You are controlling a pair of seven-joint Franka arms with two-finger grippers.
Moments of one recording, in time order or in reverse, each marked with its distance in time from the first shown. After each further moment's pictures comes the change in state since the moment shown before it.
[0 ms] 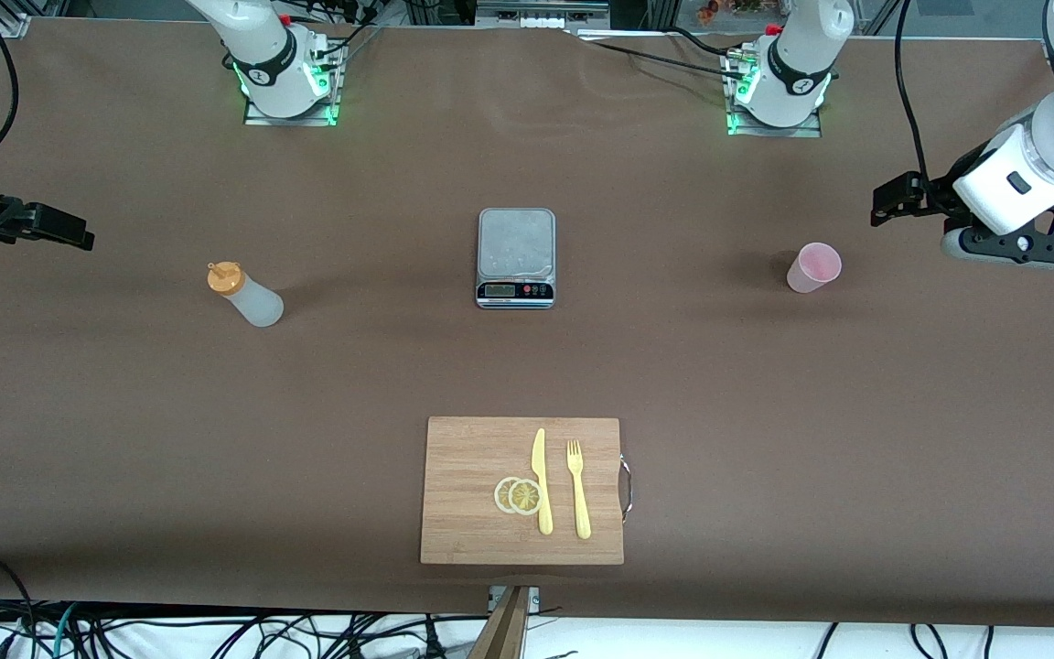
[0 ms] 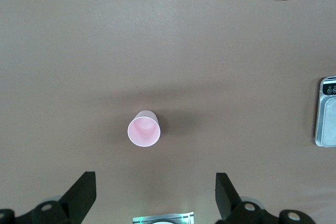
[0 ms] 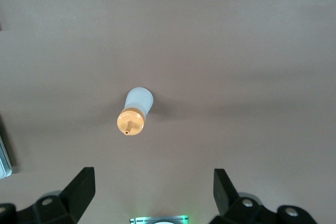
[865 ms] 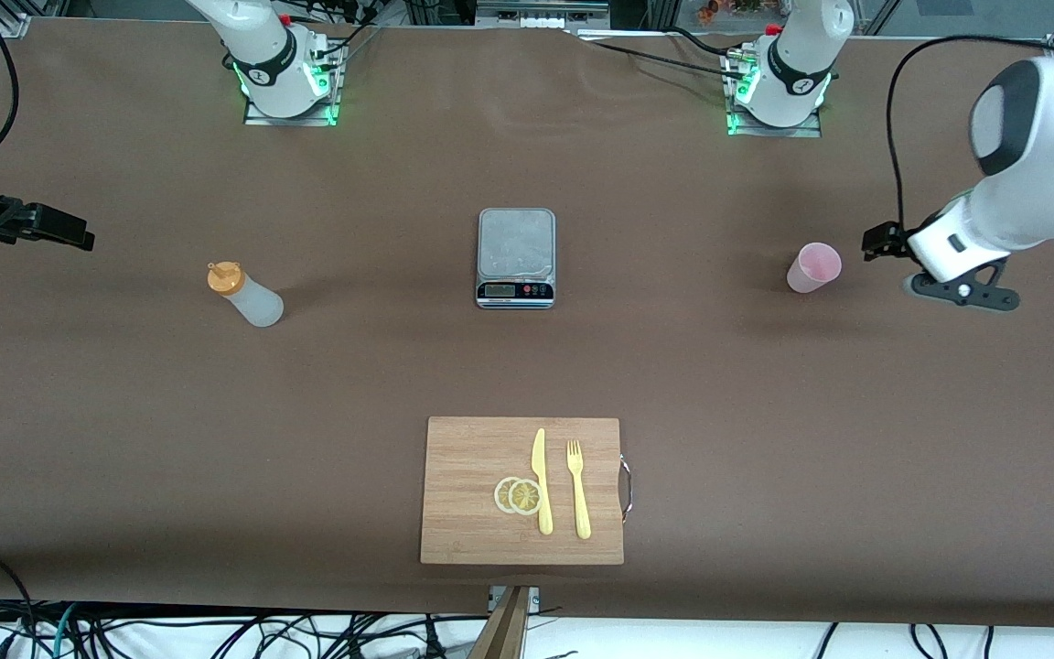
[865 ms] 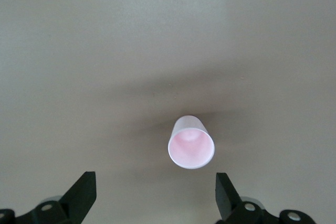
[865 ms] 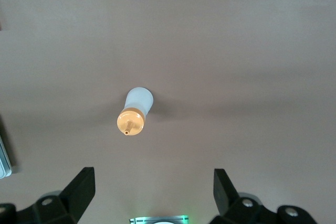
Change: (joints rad) left arm 0.072 0.021 0.006 -0.398 0.124 0.401 0.175; right arm 0.000 0.001 0.000 0.000 0.000 0.000 -0.001
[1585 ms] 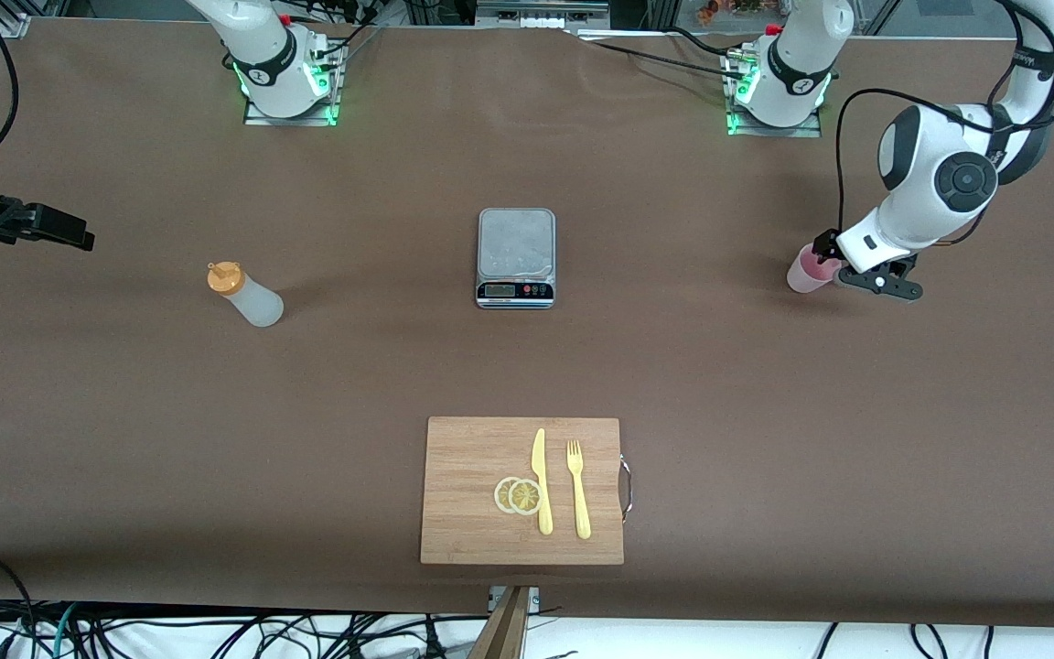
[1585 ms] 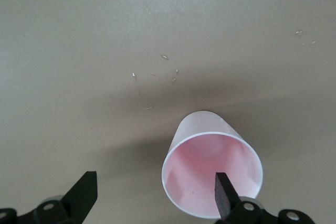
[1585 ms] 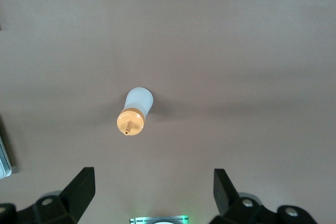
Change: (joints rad) left arm 0.043 0.048 -0.002 -0.405 0.075 0.502 0.010; right arm 0.000 0.000 0.000 0.000 0.000 0.000 0.000
